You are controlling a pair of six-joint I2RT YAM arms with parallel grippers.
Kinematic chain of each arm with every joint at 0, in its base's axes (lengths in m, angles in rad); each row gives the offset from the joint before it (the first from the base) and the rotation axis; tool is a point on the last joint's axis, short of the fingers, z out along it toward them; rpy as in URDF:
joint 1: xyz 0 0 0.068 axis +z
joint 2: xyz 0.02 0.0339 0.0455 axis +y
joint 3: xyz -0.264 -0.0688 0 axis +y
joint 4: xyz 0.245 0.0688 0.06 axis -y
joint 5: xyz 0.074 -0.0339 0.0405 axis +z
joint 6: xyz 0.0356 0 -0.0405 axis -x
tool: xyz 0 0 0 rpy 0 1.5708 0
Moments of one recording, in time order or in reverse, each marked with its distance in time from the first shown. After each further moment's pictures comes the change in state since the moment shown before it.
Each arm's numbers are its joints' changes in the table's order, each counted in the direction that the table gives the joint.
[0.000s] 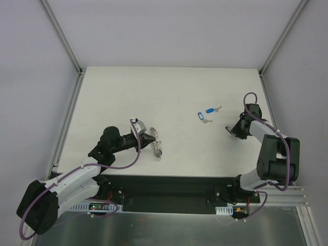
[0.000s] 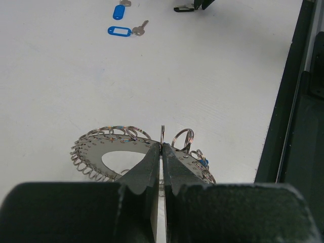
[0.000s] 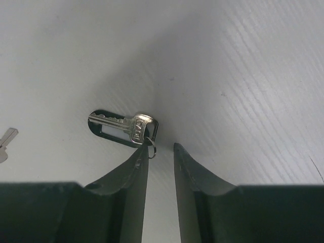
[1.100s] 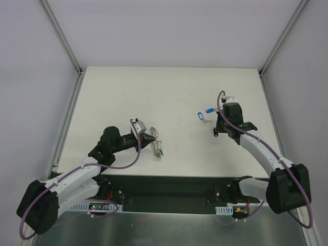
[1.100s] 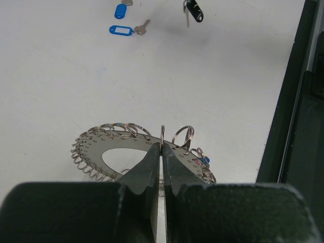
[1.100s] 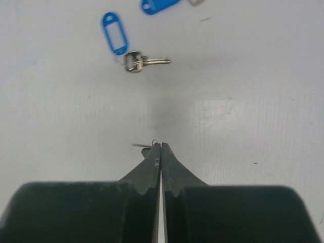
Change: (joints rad) left arm 0.000 0.002 0.000 -0.001 0.008 -0.003; right arm 0.313 -0.266 0.018 -0.006 -0.043 0.228
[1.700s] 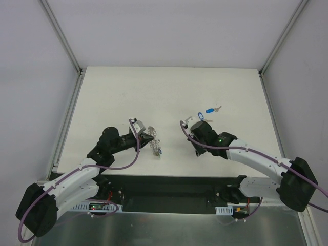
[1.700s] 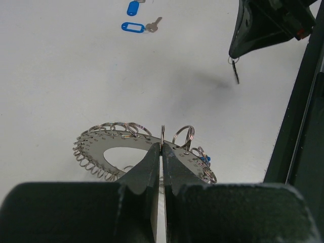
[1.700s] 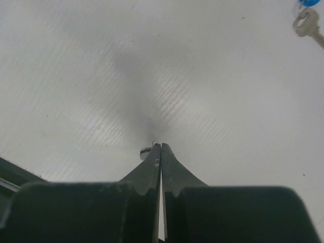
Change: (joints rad) left arm 0.000 -0.033 0.000 -0.043 0.051 -0.010; right arm 0.628 -0.084 0.014 -0.183 -0.093 0.233
